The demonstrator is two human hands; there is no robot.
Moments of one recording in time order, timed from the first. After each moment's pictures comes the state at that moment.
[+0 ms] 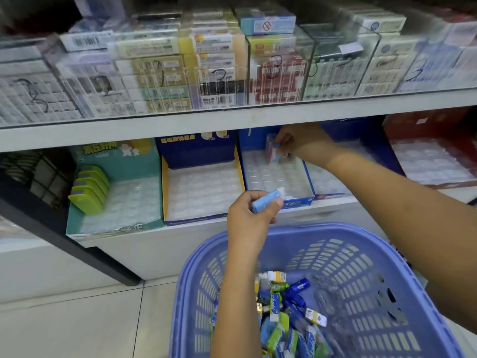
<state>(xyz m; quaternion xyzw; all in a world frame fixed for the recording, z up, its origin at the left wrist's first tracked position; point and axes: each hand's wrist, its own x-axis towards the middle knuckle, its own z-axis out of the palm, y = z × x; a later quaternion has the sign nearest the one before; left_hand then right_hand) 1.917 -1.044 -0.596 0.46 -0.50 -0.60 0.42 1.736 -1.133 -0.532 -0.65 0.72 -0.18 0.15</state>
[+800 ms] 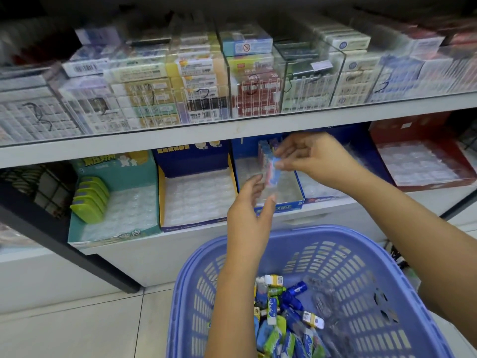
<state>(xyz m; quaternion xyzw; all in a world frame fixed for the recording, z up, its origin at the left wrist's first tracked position) 1.910 -1.034 -0.579 0.45 -0.66 -0.44 0.42 1.744 -1.054 -0.507 -0.62 0.61 -0.40 0.29</state>
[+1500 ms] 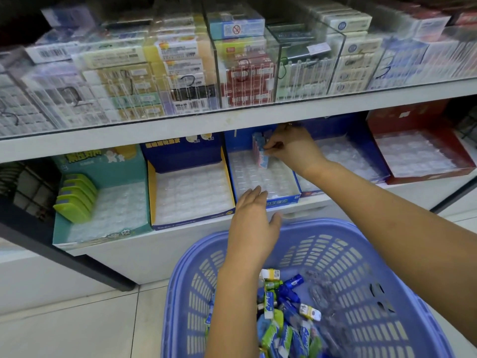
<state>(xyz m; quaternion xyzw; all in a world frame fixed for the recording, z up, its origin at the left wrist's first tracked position) 1.901 -1.039 -0.597 0.47 -0.81 -0.29 0.19 1.737 -1.114 -0.547 -0.67 0.72 -0.19 0.05</state>
